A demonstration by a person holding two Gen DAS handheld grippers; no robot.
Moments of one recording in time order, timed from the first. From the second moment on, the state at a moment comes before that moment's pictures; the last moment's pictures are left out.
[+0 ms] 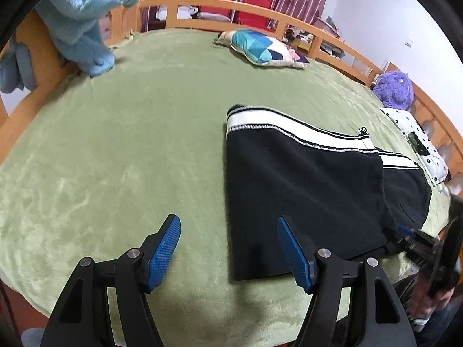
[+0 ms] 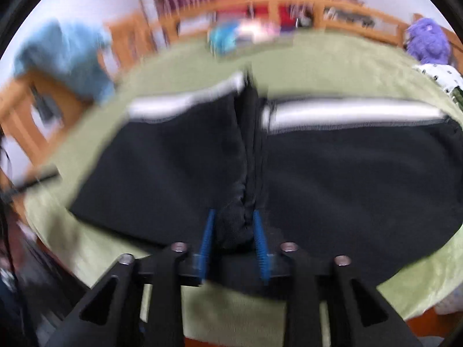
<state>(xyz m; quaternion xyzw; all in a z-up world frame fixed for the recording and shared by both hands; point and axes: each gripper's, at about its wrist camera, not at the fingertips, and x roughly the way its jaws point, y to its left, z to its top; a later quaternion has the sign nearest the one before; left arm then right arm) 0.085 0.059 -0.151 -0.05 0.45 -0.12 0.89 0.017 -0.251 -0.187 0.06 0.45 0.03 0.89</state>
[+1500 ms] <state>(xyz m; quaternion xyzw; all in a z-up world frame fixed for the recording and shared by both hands) 0.138 0.025 -0.173 -0.07 0.47 -0.11 0.87 -0.004 -0.404 -0.100 0.07 0.37 -0.11 0.92</state>
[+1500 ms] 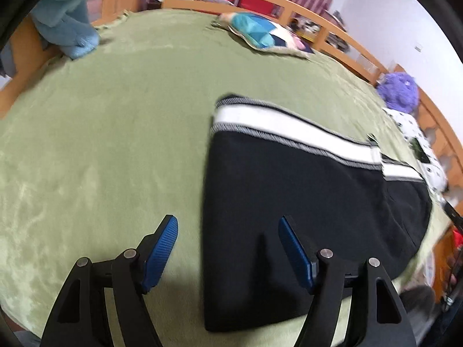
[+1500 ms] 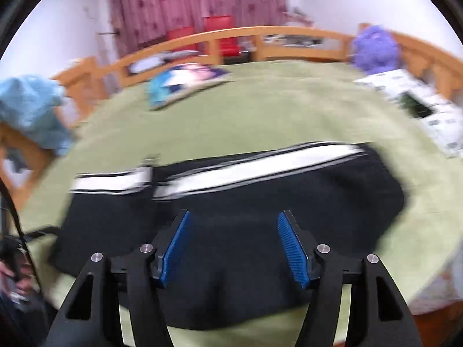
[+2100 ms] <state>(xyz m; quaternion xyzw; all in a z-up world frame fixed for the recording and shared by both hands) 0.185 0.006 -0.203 -0.05 0.51 -0.08 0.86 -0.006 -0.590 -0.210 0.28 0.42 -0.15 0.85</state>
